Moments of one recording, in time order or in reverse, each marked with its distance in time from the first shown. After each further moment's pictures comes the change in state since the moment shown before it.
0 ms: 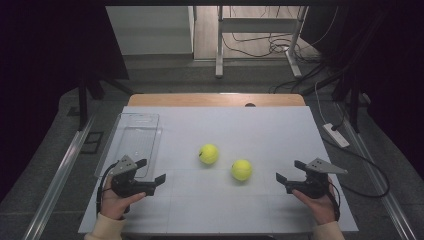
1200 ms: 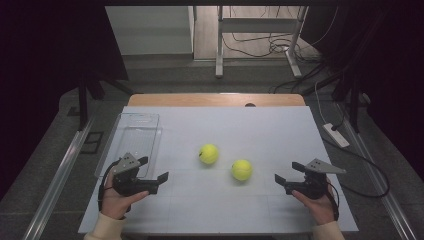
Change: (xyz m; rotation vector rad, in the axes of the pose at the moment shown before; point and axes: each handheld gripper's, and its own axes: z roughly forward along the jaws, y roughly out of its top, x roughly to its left) left arm -0.016 0.023 -0.006 0.007 0.032 0.020; right arm 0.000 -0.004 0.002 0.012 0.033 0.013
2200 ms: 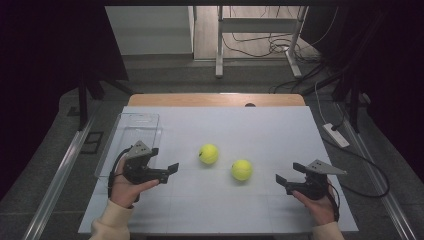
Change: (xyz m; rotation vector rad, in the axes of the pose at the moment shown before) left arm -0.011 0.036 0.021 0.055 -0.049 0.007; right arm -0.002 -0.004 0.000 -0.003 -0.014 0.011
